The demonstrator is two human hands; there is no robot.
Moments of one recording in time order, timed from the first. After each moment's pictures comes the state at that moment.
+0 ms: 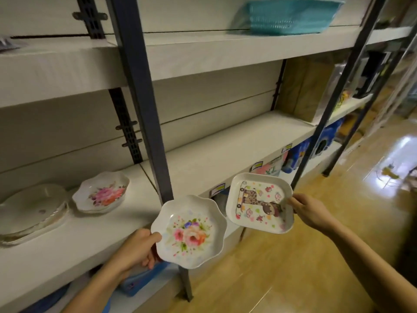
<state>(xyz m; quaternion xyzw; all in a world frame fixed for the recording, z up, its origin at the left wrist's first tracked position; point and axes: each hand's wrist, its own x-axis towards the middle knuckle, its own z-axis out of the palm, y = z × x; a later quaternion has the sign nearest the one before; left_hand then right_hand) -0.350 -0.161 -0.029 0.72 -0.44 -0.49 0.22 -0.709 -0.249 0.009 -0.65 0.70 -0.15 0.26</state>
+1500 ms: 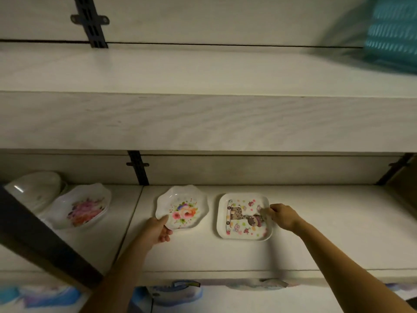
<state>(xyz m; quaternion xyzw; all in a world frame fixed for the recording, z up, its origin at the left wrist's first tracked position) -0.410 -0.460 -0.083 0.80 -0.03 -0.40 0.44 -0.650 -0.702 -0.060 -0.82 0.46 0.06 0.33</state>
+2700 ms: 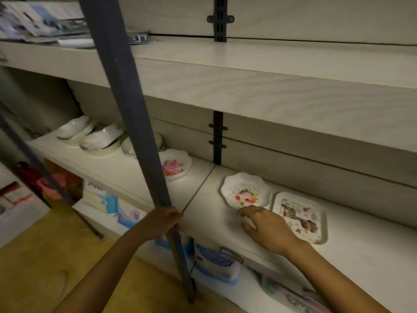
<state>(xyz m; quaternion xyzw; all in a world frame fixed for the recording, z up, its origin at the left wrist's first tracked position) -0.465 -0.302 -0.012 0.90 -0.18 -0.25 0.30 -0.585 -0.546 -0.012 -0.99 0.02 0.03 0.16</state>
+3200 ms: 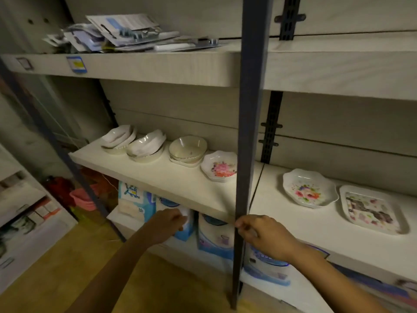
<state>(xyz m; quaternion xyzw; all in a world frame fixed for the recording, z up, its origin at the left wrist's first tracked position) -0.405 -0.115 -0.008 0.91 -0.20 -0.24 0.28 -0.528 -0.350 -0.016 -0.97 -0.01 0.03 0.26</state>
